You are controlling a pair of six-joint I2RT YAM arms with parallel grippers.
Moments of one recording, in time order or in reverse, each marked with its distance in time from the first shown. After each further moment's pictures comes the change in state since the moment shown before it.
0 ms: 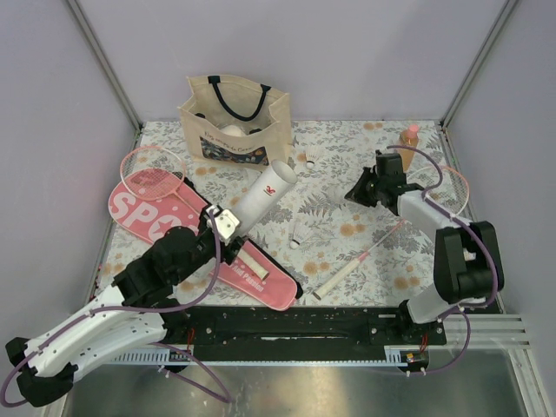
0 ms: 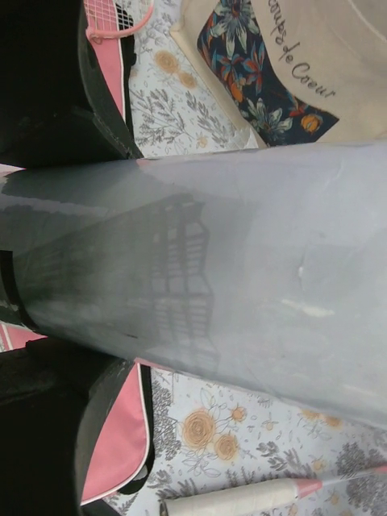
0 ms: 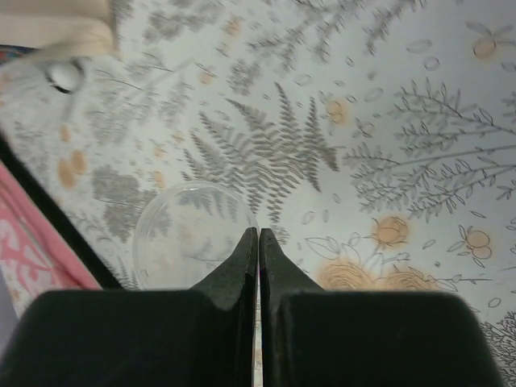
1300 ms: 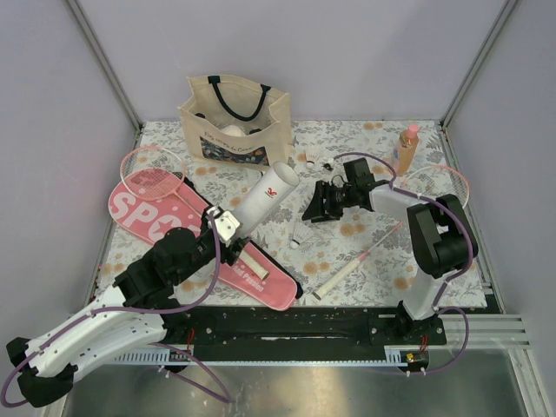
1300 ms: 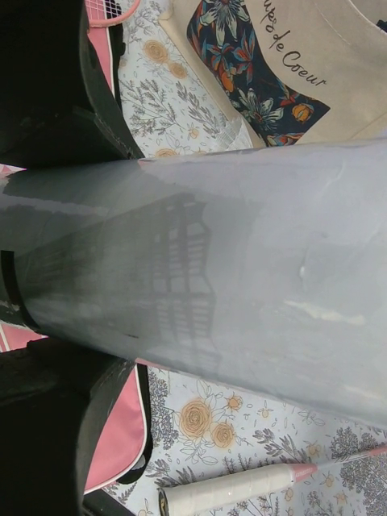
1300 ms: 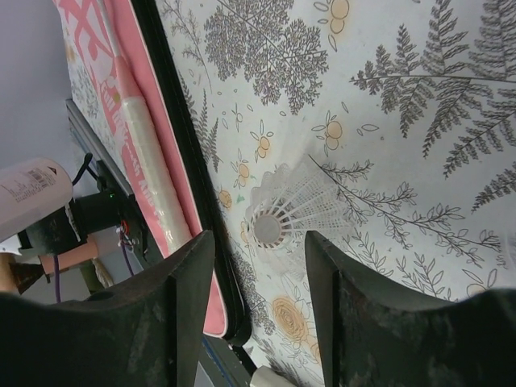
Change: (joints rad) left arm 0.000 -0.021 -0.024 0.043 0.018 0.001; right arm 0.161 0.276 0.095 -0.027 -0.502 -0.196
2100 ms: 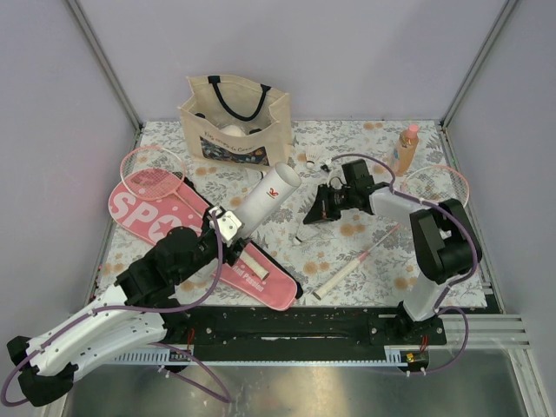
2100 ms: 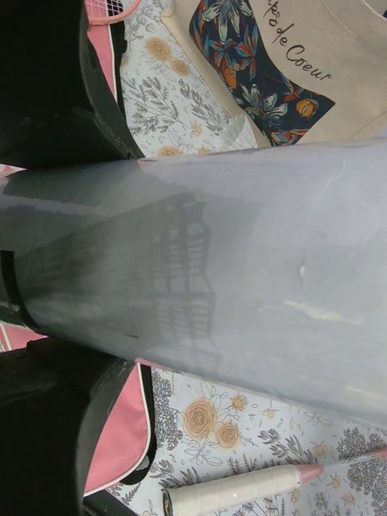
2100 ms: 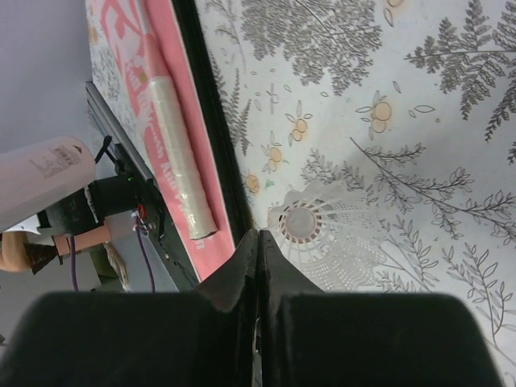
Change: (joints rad) left arm 0.000 0.013 0.000 -0.004 0.005 0.000; right arm 0.029 -0.003 -0.026 0.012 -0.059 0.017
